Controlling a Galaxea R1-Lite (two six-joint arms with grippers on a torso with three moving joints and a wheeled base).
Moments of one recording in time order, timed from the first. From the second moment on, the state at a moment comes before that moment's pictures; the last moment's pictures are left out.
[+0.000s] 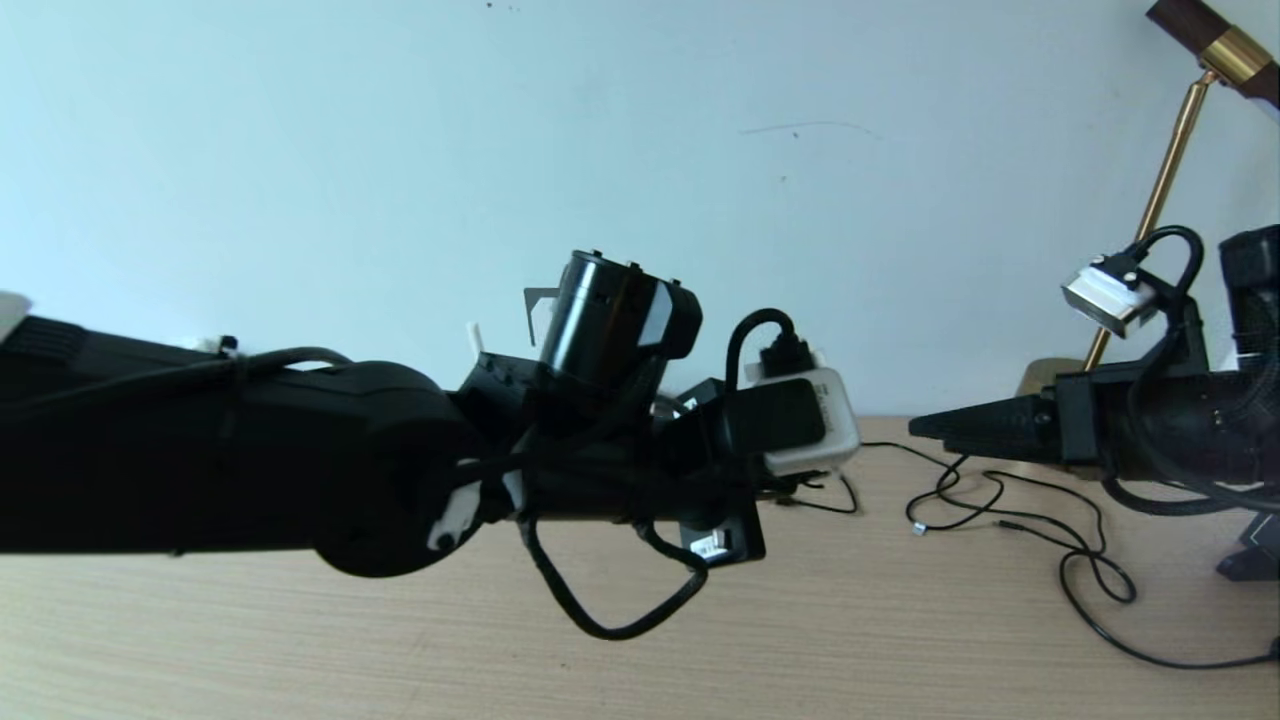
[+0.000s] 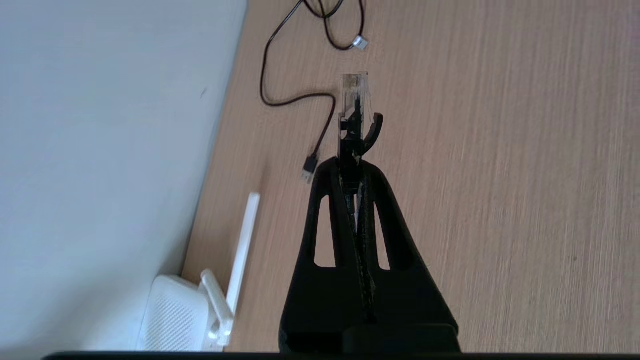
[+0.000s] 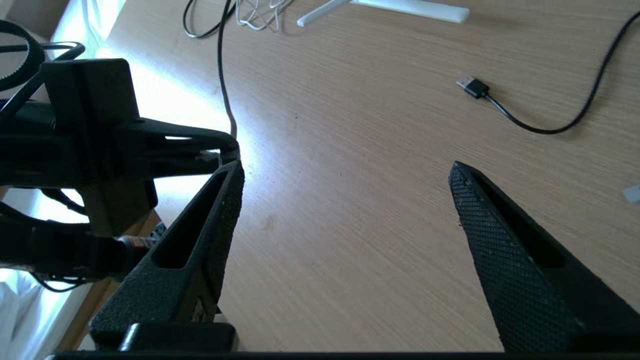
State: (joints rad) left arm -0.84 1.87 -1.33 -0.09 -0.17 0.80; right arm 0.16 1.49 -1.01 0.08 0.66 0.27
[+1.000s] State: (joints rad) left arm -0.88 1.94 -1.41 -0.11 -0.15 0.79; right arm 0.28 1.57 -1.01 0.07 0.66 0.27
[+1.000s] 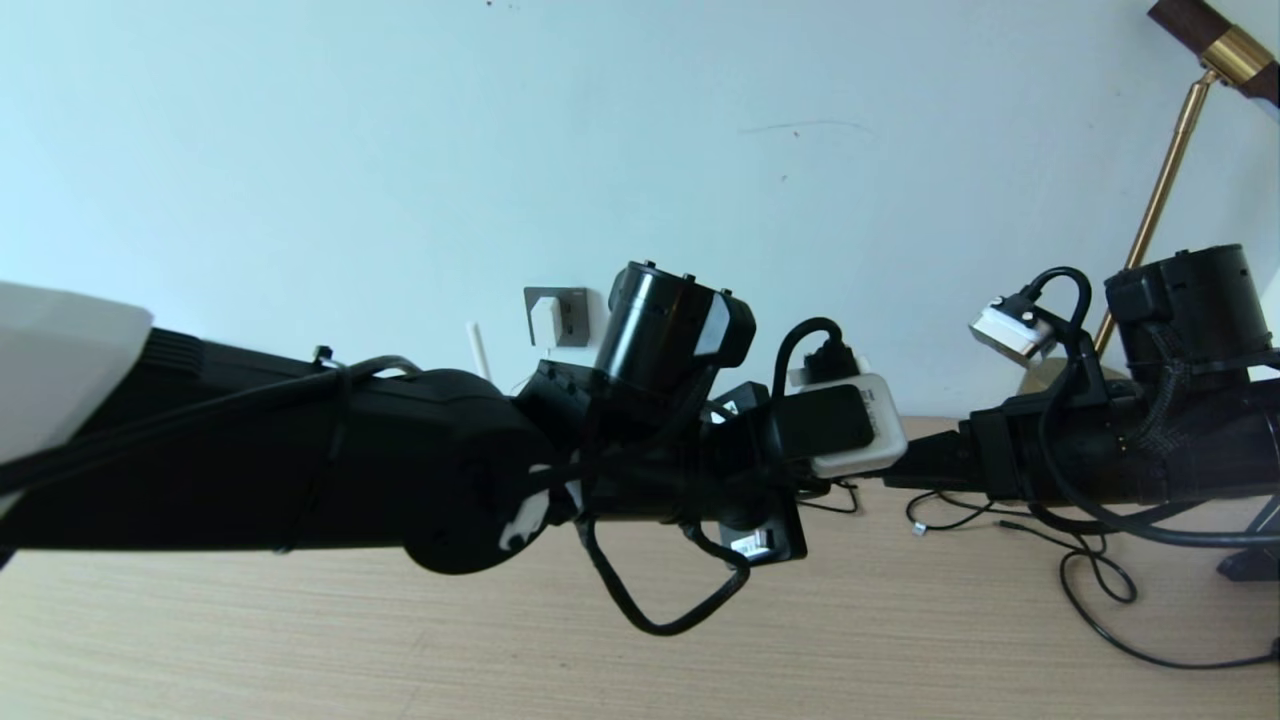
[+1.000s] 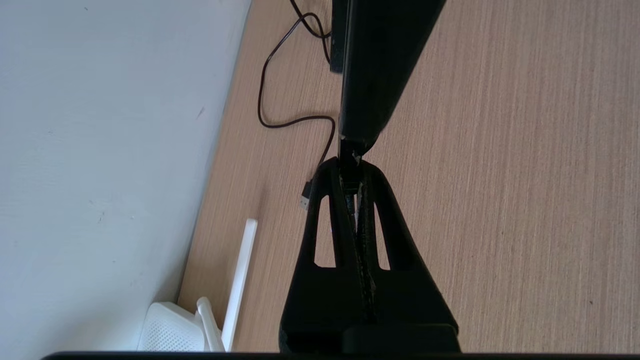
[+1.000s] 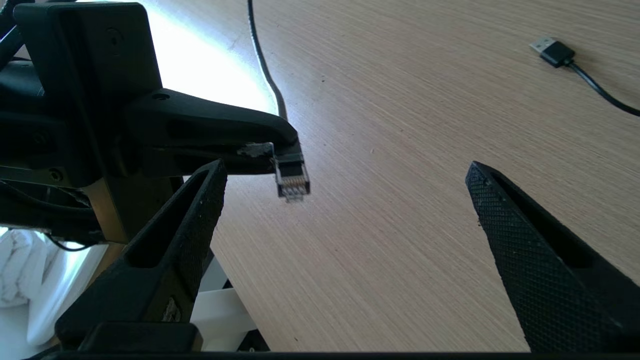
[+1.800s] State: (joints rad) left arm -0.89 1.93 -1.37 -0.14 -0.15 0.79; right arm 0.31 1.55 -0.99 0.06 0.66 0.28
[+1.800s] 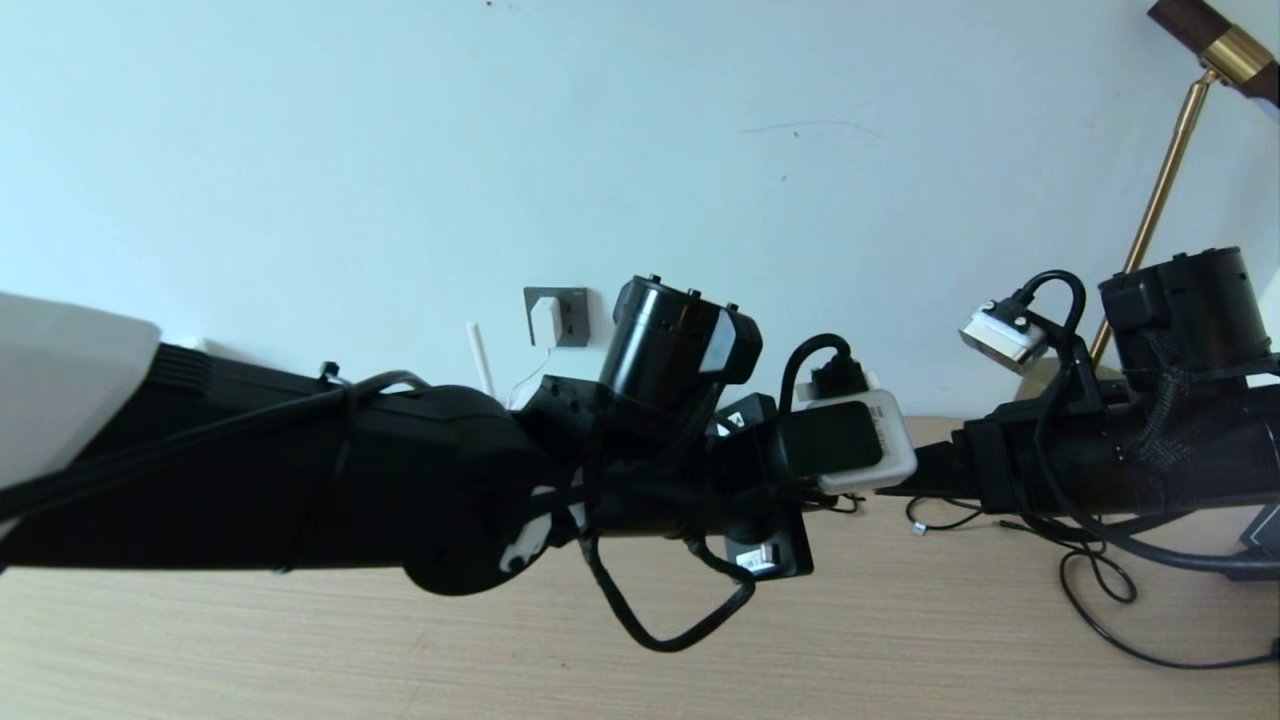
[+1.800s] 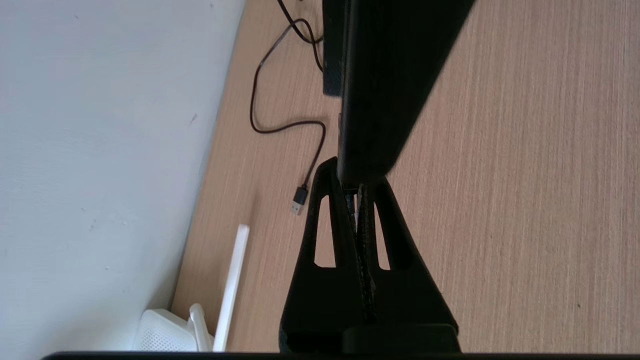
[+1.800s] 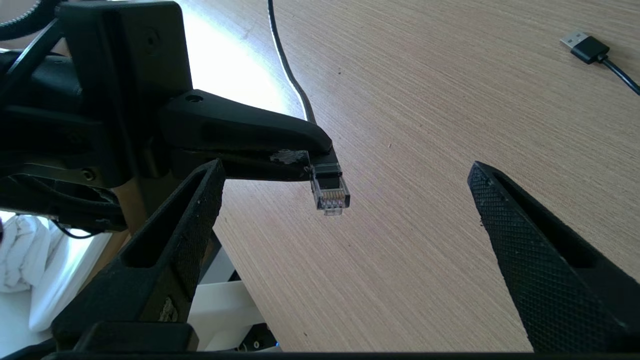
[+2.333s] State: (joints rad) left arm -0.88 1.93 -1.35 -0.15 -0.15 0.80; right arm 0.31 1.53 -0.97 0.06 0.67 0.28
